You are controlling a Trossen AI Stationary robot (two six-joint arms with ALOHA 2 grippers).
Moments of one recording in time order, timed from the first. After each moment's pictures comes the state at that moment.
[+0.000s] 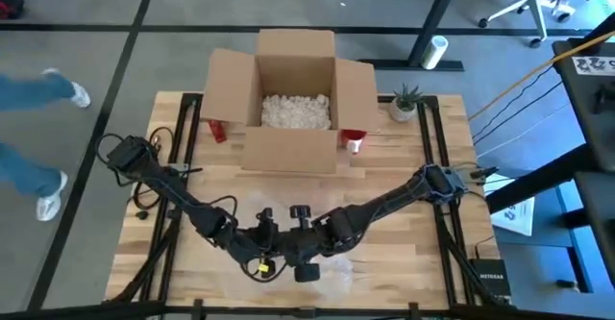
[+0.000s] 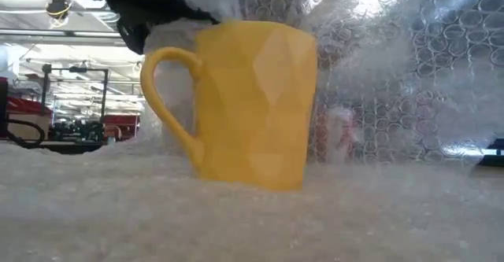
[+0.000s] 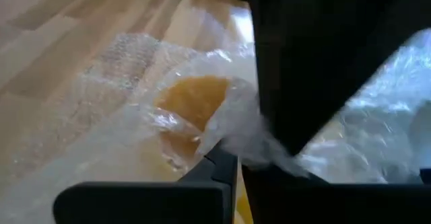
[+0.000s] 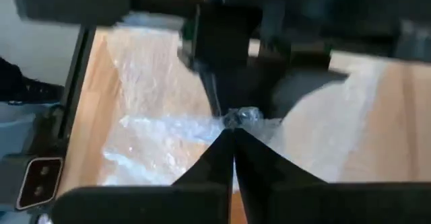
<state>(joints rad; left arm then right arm) -0.63 1.66 0.89 0.24 -0.60 -0.54 0.44 2.19 2.07 -0.93 0.17 0.28</state>
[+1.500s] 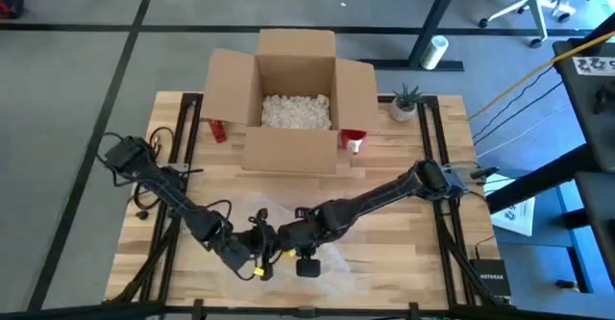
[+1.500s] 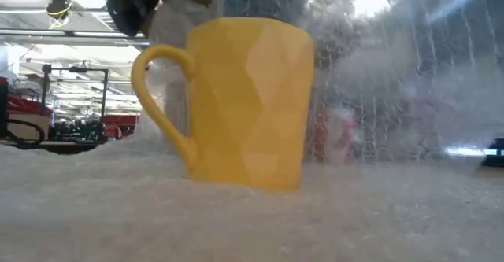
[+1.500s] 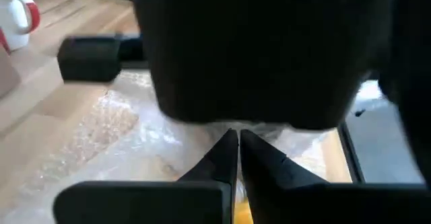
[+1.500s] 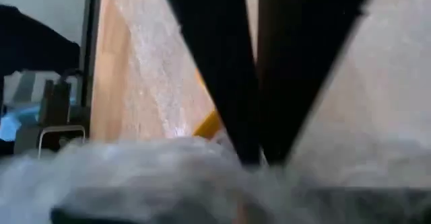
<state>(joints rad) -0.66 1.65 0.89 0.28 -0.71 -0.54 0.39 2.20 1.98 -0.93 -0.07 0.36</state>
